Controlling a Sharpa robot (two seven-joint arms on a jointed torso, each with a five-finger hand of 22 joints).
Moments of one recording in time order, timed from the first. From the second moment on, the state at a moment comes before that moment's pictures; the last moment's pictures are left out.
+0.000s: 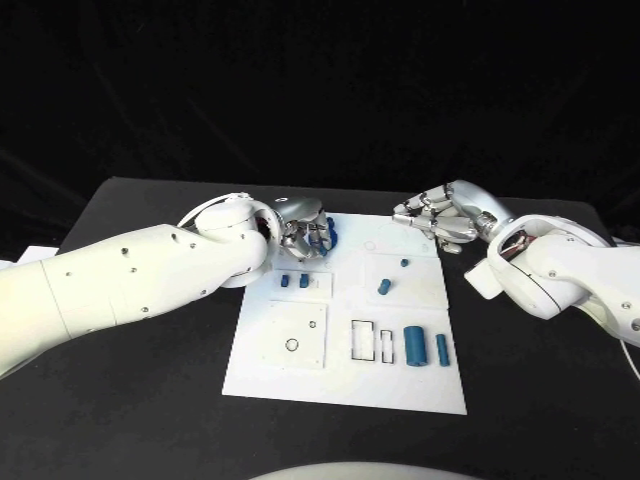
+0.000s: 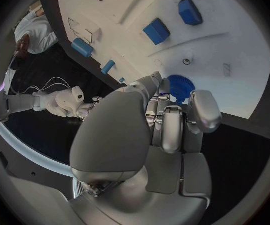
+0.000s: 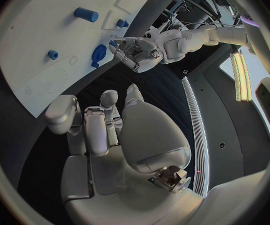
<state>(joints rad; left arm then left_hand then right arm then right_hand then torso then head) 1.24 -0.64 0.00 1.39 -1.43 -0.11 -0.20 1.53 -0.15 0.46 0.11 0.10 1.15 0.13 0.12 0.18 1.25 0.06 0.17 0.10 1.46 -0.01 1.41 1.26 0.10 1.41 0.08 1.14 1.29 1.23 -0.91 -0.03 1.60 -0.86 -0.40 0.03 1.36 0.12 -0.22 0.28 0.22 0.90 0.16 0.12 0.11 1.12 0.08 0.99 0.90 1.47 0.00 1.38 1.29 0.10 1.30 0.10 1.25 0.97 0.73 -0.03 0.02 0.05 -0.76</state>
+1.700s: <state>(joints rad) 1.23 -0.70 0.00 1.38 -1.35 -0.04 -0.21 1.51 -0.15 0.47 0.10 0.10 1.14 0.14 0.11 0.17 1.24 0.06 0.16 0.10 1.46 -0.01 1.40 1.25 0.10 1.41 0.09 1.14 1.29 1.23 -0.91 -0.03 1.60 -0.87 -0.40 0.02 1.36 0.12 -0.23 0.29 0.22 0.90 0.16 0.12 0.11 1.12 0.08 0.99 0.90 1.47 0.00 1.38 1.29 0.10 1.30 0.10 1.25 0.97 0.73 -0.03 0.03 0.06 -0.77</state>
